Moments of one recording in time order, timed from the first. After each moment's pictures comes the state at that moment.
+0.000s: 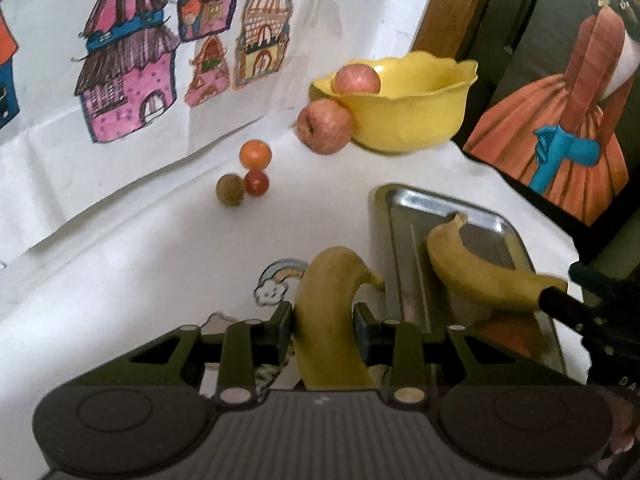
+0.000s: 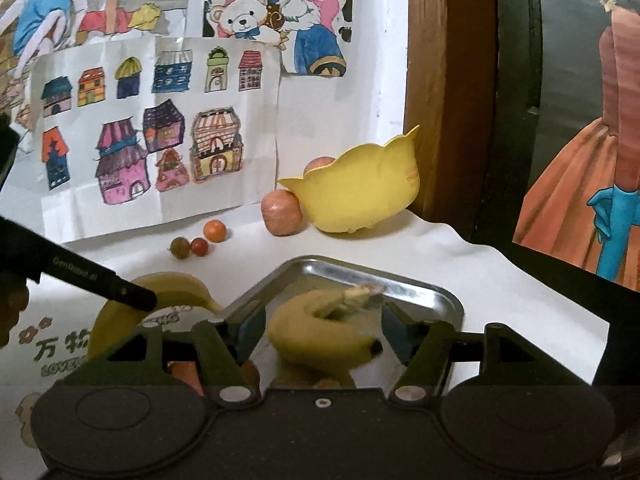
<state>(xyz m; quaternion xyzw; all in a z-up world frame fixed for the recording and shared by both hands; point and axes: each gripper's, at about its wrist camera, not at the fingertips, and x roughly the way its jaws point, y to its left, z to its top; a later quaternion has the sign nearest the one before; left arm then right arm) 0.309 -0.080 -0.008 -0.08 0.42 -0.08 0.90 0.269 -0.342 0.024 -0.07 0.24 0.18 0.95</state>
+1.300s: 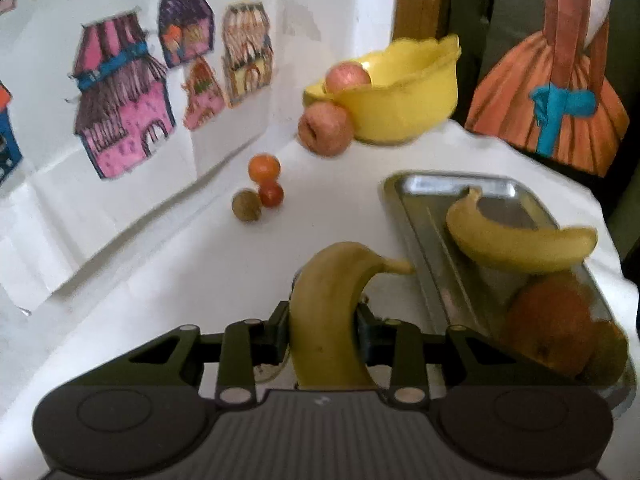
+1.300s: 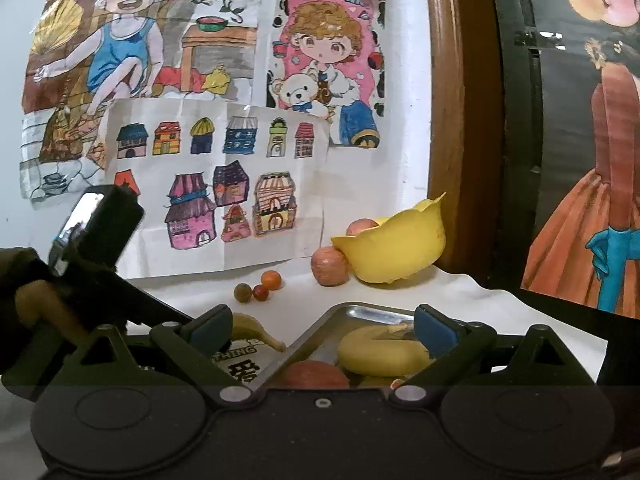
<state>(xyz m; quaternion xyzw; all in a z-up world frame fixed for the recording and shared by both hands) 0.300 -0.083 -0.013 0.01 0.38 -0.08 0.92 0.186 -0.312 0.035 -0.05 0.15 0.18 0.97</state>
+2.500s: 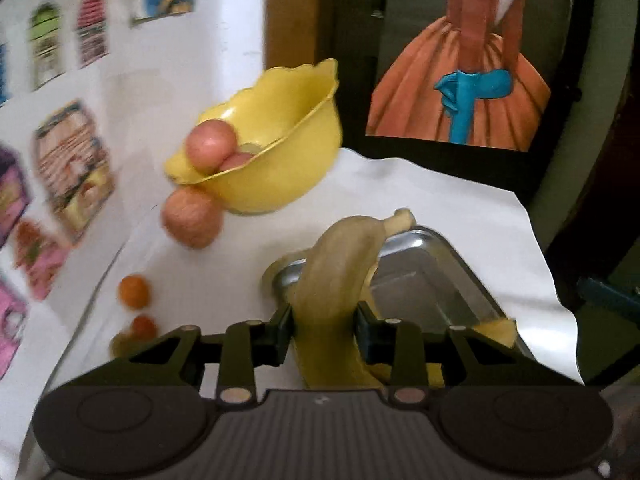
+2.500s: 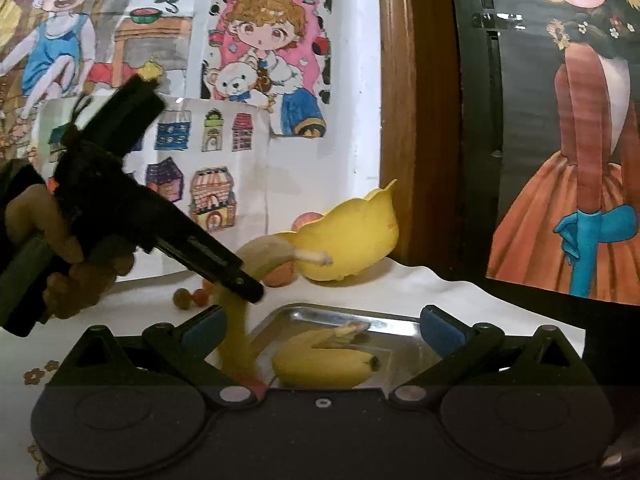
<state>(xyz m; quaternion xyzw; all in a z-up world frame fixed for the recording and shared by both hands) 0.378 -0.172 0.031 0.08 0.38 -0.22 0.89 0.228 -0.330 0.022 -0.04 0.16 0.12 0.98</state>
